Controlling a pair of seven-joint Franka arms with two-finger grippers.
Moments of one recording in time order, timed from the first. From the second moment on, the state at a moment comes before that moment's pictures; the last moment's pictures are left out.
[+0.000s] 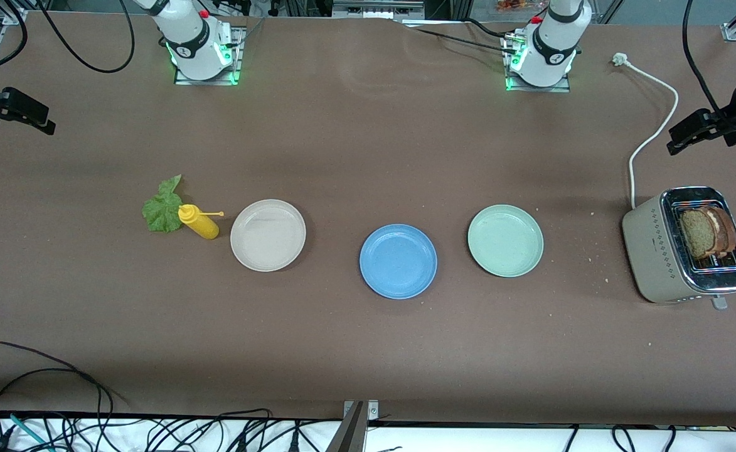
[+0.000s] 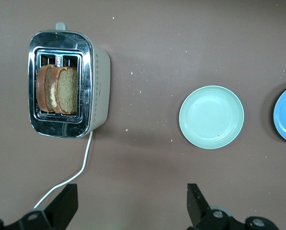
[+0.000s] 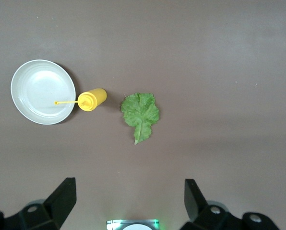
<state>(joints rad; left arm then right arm) 0.04 -0.02 -0.03 -1.58 0.05 1.52 -0.15 0.05 -0.03 -0.10 -1.58 -0.02 1.48 -0.01</state>
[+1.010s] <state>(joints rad) 0.05 -0.02 -0.03 -1.57 0.00 1.49 -0.15 0.05 -0.03 -0.10 -1.58 -0.02 1.48 -0.01</state>
